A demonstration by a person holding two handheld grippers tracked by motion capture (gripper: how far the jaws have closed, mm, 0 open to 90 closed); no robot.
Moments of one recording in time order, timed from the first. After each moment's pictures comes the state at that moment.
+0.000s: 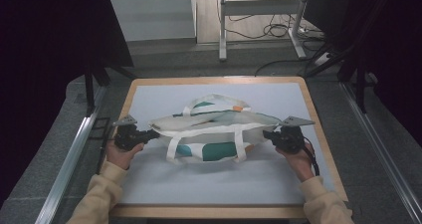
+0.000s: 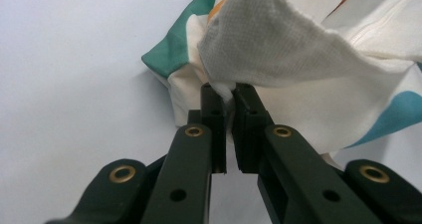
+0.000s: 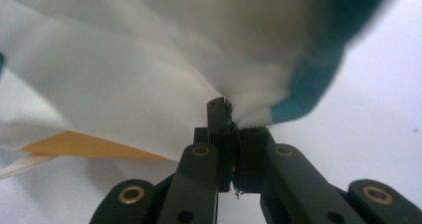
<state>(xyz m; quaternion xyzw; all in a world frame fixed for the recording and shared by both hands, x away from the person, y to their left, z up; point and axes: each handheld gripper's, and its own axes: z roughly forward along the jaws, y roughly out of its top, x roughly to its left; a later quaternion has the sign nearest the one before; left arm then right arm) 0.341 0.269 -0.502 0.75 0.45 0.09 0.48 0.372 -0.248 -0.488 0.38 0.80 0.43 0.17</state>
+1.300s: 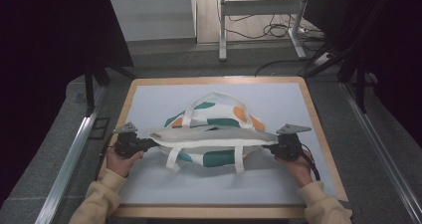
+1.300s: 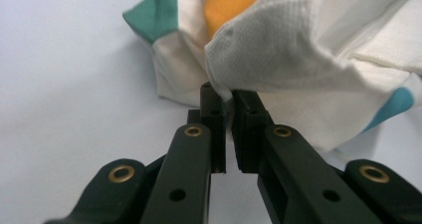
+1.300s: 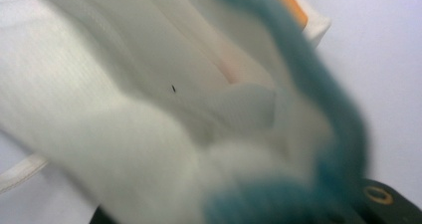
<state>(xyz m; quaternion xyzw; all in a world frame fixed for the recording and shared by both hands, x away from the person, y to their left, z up) 0.328 0.267 -0.520 0.76 0.44 0.07 0.47 0.360 -0.245 -0.509 0.38 0.82 0.41 0.13</state>
